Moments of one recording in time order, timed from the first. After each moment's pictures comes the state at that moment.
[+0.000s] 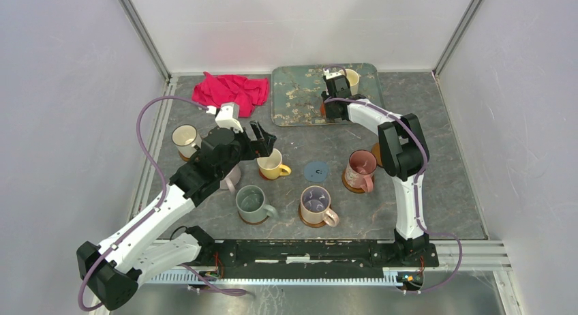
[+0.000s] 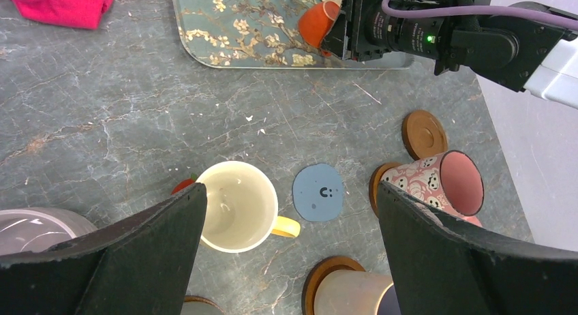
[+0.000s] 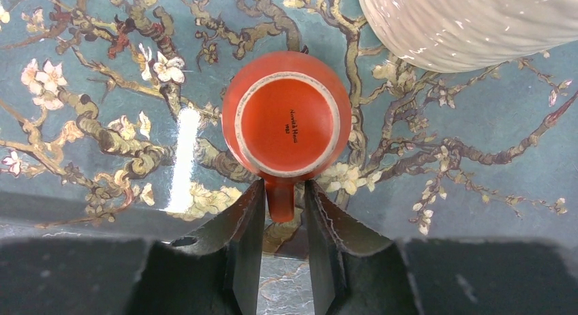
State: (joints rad) left arm -0.65 0.92 0.83 -0.25 -0.23 -0.57; right arm 0.39 2.19 1.64 -0.27 0.18 0.13
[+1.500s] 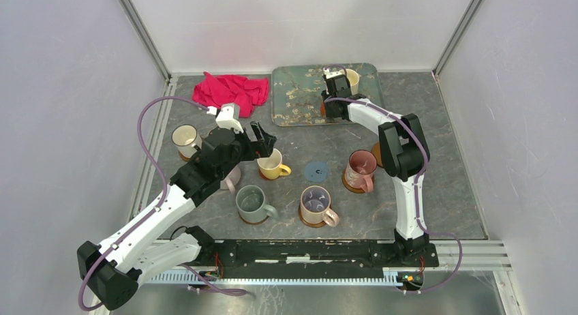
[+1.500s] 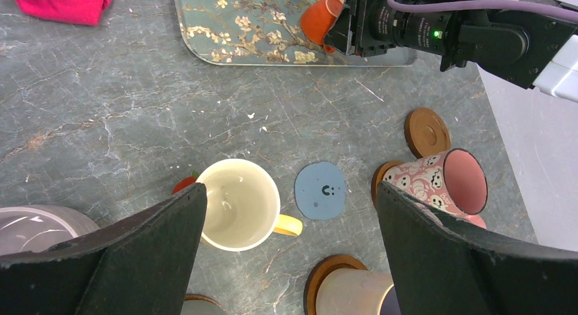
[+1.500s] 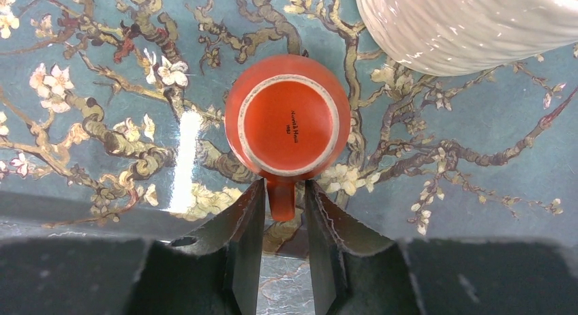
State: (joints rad) left arm -0.65 0.92 0.83 -0.25 -0.23 -0.57; right arm 0.39 2.19 1.64 -0.26 0.18 0.13
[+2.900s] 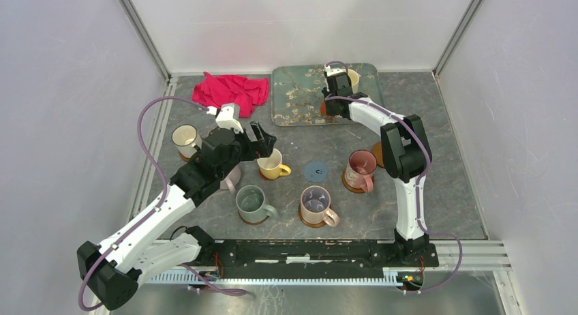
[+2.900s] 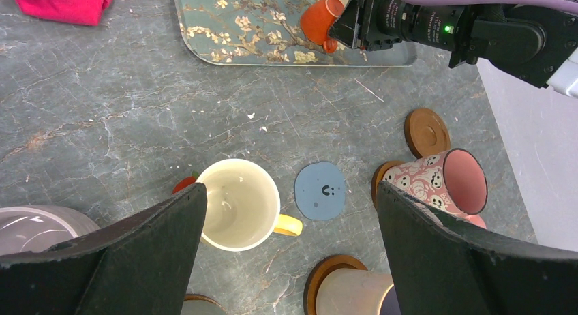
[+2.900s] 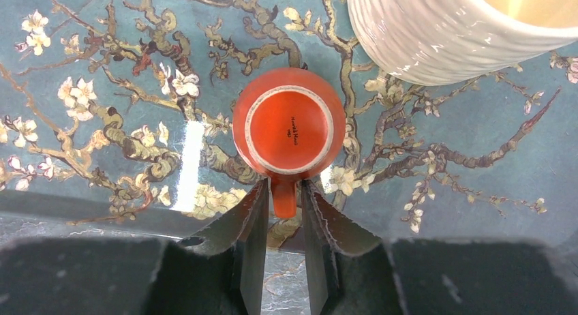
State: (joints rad) left arm -0.65 0.92 0.83 -0.25 -0.23 -0.57; right arm 0.39 2.16 1.64 -0.26 0.18 0.14
